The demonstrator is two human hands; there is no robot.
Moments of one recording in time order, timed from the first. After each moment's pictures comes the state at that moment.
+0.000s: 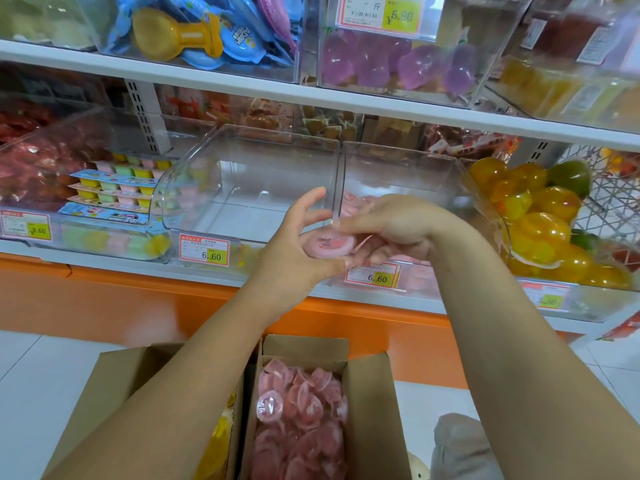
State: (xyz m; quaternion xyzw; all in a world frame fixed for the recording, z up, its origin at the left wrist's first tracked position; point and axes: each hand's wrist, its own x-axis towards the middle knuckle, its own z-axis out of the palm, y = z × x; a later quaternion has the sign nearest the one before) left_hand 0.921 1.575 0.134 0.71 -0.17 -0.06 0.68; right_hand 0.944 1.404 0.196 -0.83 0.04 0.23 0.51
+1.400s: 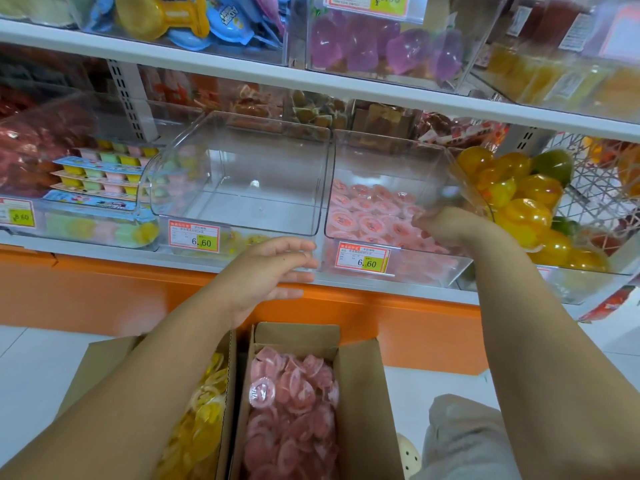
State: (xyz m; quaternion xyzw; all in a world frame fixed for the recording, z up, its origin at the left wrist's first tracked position) left_hand 0.911 1.601 0.118 0.71 -0.04 -0.22 0.67; right_hand 0.952 1.301 0.152 -0.95 0.19 0.09 0.21
